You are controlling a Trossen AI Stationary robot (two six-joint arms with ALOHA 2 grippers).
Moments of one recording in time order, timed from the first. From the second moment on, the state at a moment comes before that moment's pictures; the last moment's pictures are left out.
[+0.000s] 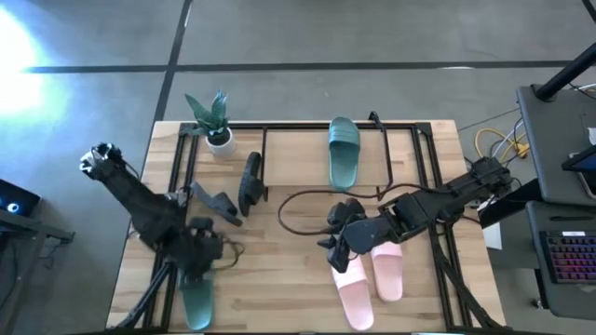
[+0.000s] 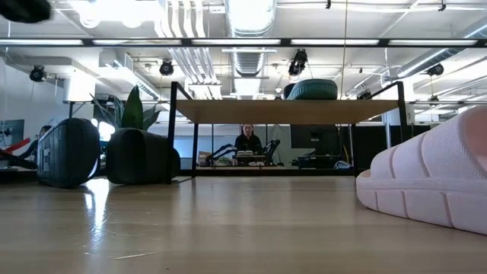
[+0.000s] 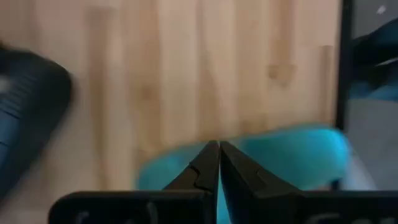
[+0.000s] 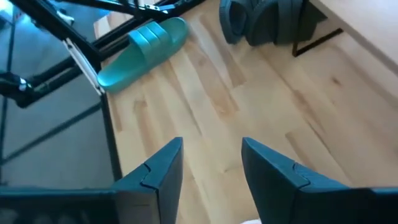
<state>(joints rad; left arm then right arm) -0.78 1.23 1.13 -1.14 -0.06 -0.80 0.44 1.59 1.59 -0.78 0.34 0.79</state>
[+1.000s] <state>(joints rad) -1.16 1.82 1.35 -1.42 -0.17 -1.46 0.42 1.59 1.54 -0.78 0.37 0.72</state>
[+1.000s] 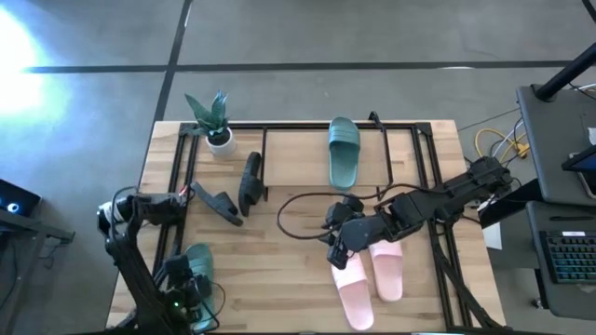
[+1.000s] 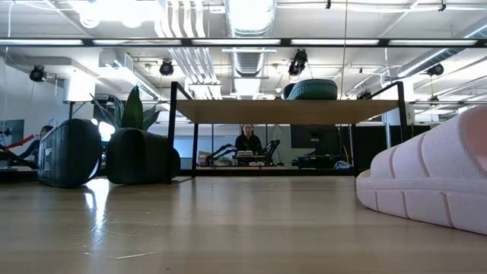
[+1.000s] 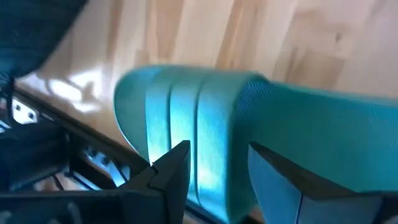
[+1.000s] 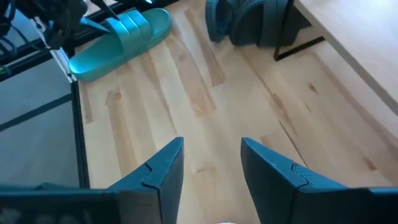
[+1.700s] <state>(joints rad) -1.15 1.85 1.18 -1.48 -0.22 -1.46 0.42 1.59 1.47 -0.71 0.37 0.82</state>
